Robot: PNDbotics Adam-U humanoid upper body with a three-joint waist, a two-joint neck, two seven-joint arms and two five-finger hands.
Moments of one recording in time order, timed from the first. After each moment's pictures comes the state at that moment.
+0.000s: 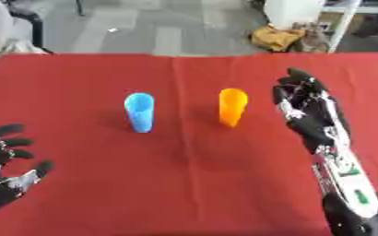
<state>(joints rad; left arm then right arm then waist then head) -0.33 0.21 0.03 -1.49 0.07 -0.24 -0.11 -0.30 -0.18 -0.10 -1.65 -0.21 -0.19 0.02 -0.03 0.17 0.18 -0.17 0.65</state>
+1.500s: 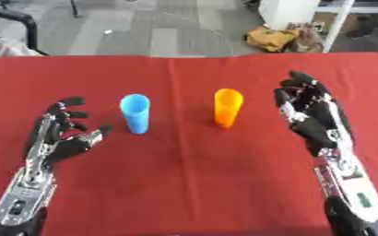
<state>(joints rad) -0.68 0.14 -0.09 -1.05 -0.05 -0.17 0.06 -0.30 -0.17 -0.09 -1.65 -0.21 -0.19 0.03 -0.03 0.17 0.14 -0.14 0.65</state>
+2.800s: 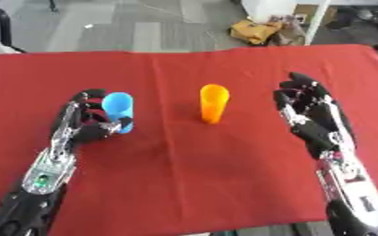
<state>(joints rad) -0.83 0.15 -0.09 -0.86 -0.06 -0.20 0.04 -0.32 -0.16 -0.07 -1.65 -0.22 -0.19 0.06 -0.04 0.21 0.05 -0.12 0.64</state>
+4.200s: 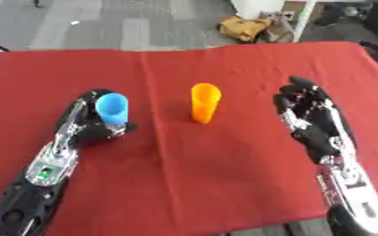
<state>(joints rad) -0.91 0.16 -0.09 -0.77 -0.06 -0.24 -0.06 -0.33 -0.15 -0.07 -1.65 -0.22 -0.19 0.06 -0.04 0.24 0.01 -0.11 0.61</state>
